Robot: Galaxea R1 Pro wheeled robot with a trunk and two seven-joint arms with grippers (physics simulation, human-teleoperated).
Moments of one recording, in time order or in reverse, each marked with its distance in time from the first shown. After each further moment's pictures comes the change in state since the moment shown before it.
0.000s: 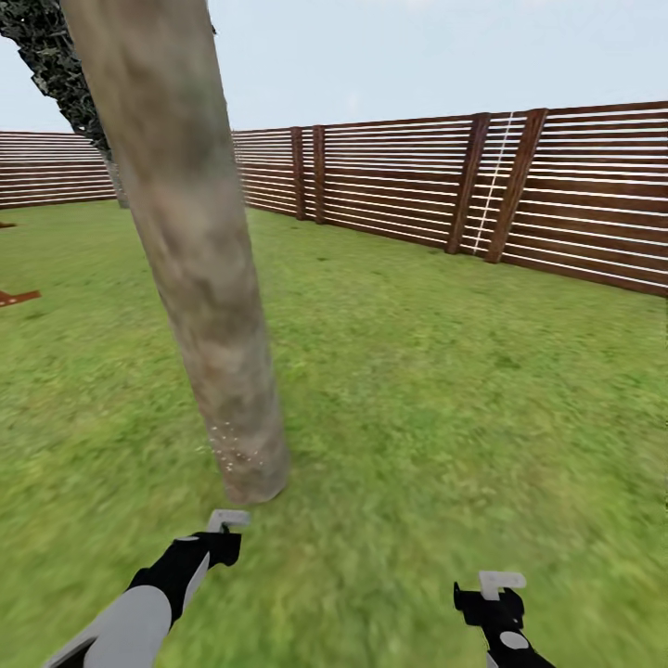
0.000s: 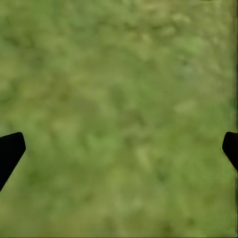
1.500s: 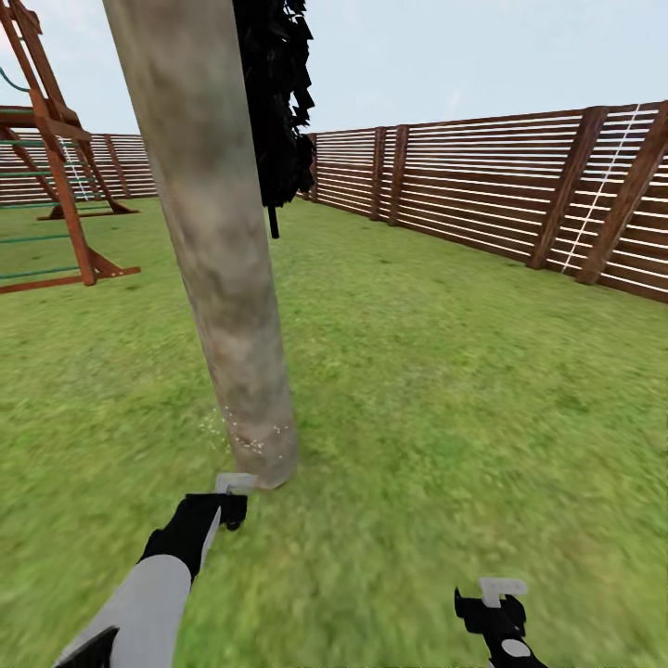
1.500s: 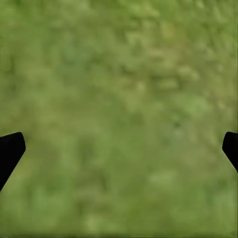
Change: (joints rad) left arm -0.044 -0.083 -0.027 -0.235 0.005 0.224 -0.005; right arm 0.015 0.000 0.000 0.002 0.001 0.000 0.000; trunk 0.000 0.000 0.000
